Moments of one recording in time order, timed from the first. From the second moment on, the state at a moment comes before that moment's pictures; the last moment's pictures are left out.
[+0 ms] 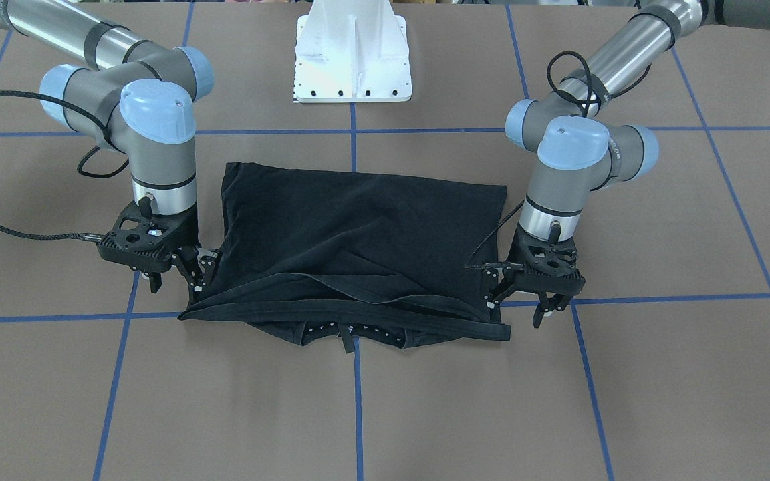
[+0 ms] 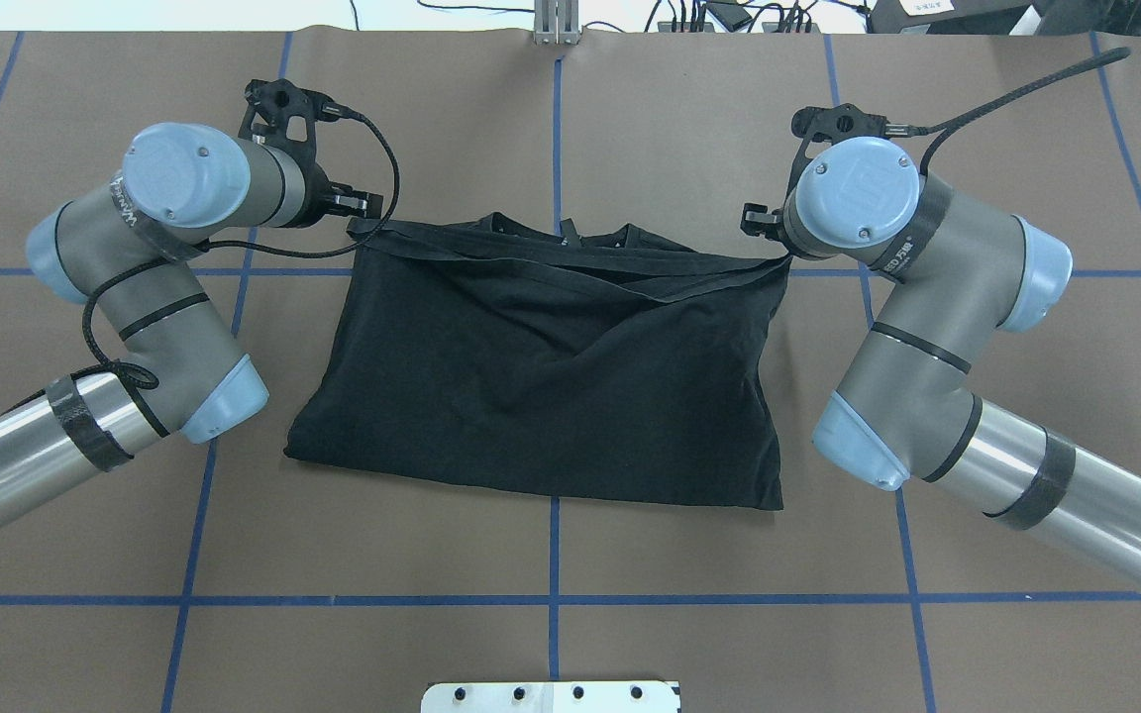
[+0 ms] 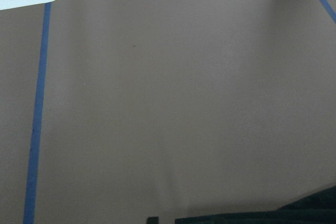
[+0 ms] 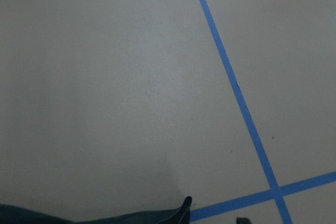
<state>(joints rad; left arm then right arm) -0.75 -2.10 -1.46 -2.16 -1.67 -0.86 0.71 -1.08 1.70 -1.50 1.60 1.24</state>
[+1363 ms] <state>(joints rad) -0.52 -1.65 -1.76 -2.56 -1.73 -1.15 0.75 -1.27 1.78 -1.17 1.76 1.17</state>
